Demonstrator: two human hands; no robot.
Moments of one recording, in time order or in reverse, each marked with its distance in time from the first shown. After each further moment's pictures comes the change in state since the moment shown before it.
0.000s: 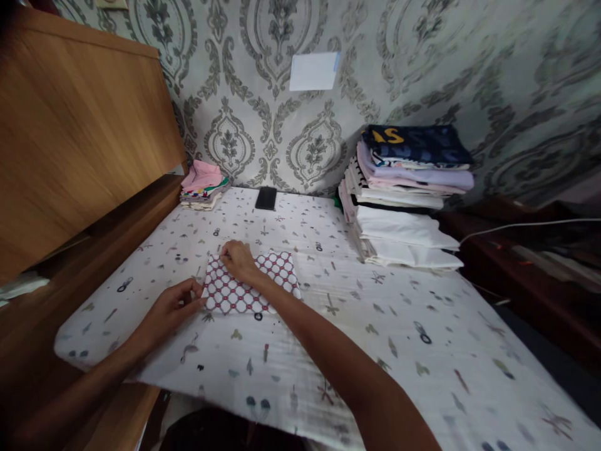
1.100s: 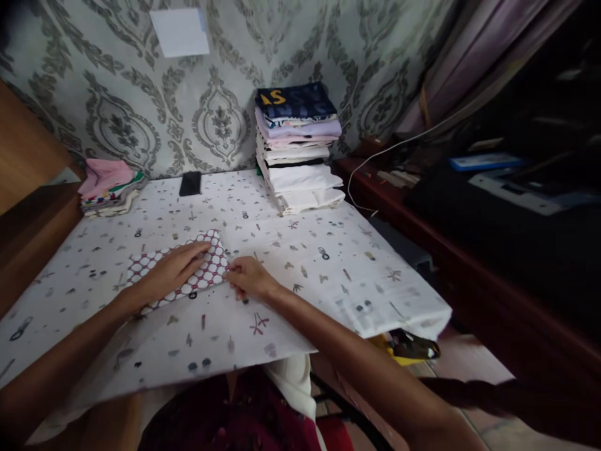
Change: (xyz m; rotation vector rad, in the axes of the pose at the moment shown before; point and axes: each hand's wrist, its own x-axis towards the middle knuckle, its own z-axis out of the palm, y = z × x) left_hand 0.079 0.056 0.090 0.593 -0.428 0.610; right_hand -0.192 0.004 -0.103 0.757 0.063 0.708
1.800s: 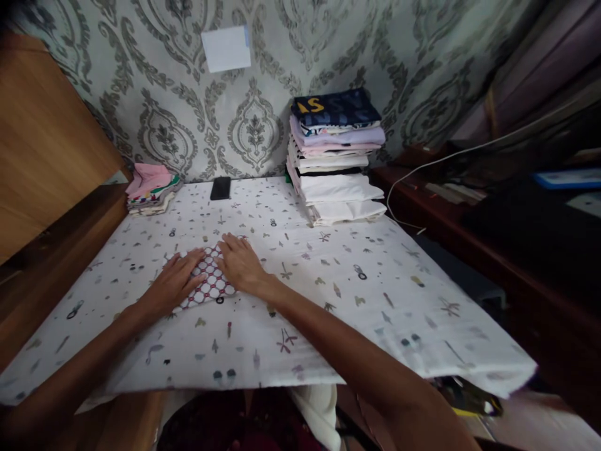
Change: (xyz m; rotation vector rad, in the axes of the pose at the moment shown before) left_hand -0.057 -0.041 0.001 0.213 0.091 -0.168; right_hand 0.068 -0.026 0.042 -0.927 0.122 -0.648
